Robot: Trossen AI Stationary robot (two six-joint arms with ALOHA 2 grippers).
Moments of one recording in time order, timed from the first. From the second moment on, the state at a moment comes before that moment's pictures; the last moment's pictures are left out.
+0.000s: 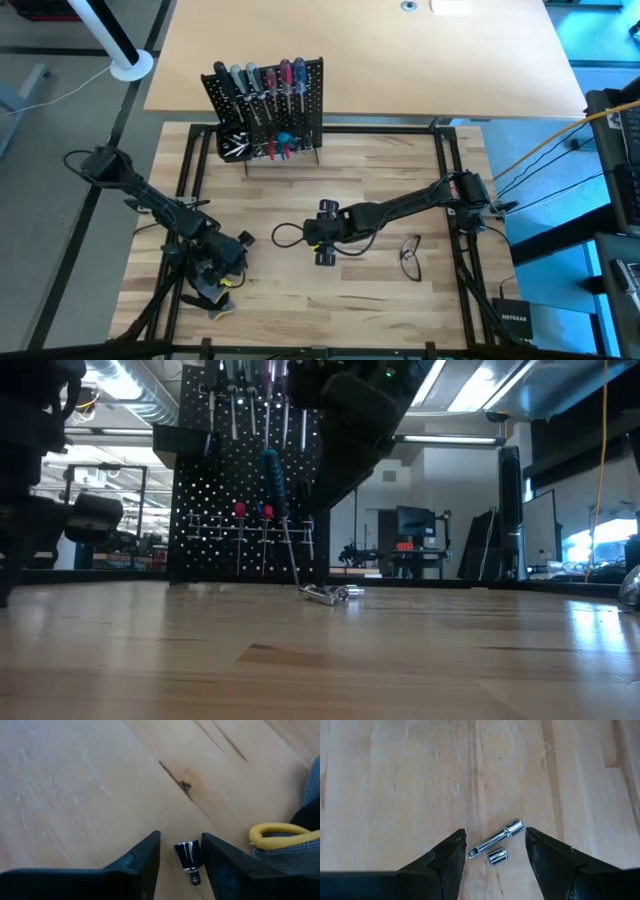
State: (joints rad) left arm -0.52 1.28 0.35 -0.14 0.09 0.14; right arm 0.21 1.97 1.52 -0.60 0.23 0.18
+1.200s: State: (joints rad) left arm -0.32 1.15 0.78 -0.72 -0.17 -0.04; right arm 0.24 1.97 1.39 -0.76 0.28 0.26
